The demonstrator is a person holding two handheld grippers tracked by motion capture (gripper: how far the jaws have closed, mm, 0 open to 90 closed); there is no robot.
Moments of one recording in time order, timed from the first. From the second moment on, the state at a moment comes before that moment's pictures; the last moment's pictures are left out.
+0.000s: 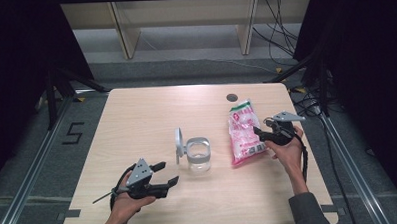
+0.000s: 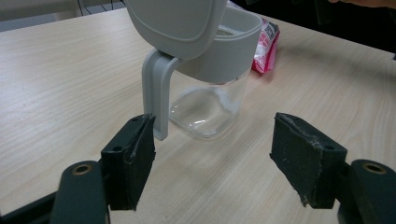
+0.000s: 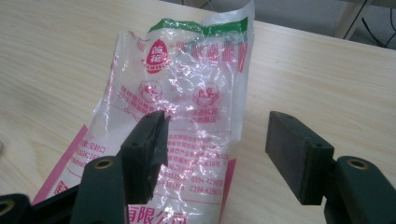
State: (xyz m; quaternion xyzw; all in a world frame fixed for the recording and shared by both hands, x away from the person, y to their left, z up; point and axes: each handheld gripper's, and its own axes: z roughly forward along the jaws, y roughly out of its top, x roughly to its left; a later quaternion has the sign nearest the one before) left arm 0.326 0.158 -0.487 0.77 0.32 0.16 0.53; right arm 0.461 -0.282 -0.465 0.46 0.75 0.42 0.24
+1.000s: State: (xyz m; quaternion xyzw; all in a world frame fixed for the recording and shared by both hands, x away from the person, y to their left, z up) left arm 0.323 0.158 -0.488 0.77 0.31 0.16 0.53; right arm 0.479 -0.281 -0.483 0.47 0.75 0.42 0.19
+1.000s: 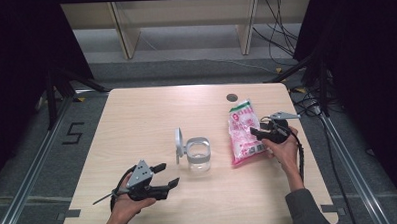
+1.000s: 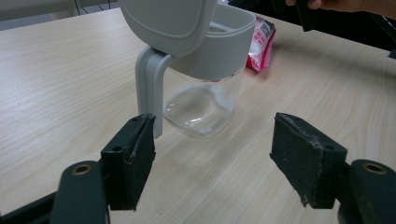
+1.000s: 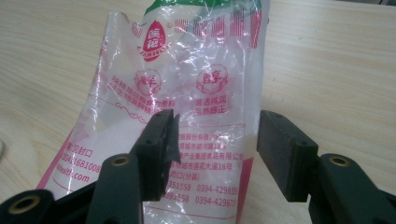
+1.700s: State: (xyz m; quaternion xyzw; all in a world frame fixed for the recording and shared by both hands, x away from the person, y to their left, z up) left arm 0.321 0.159 -0.490 0.77 0.31 0.16 0.53; right arm 0.481 -0.278 -0.491 0.49 0.74 0.42 0.15
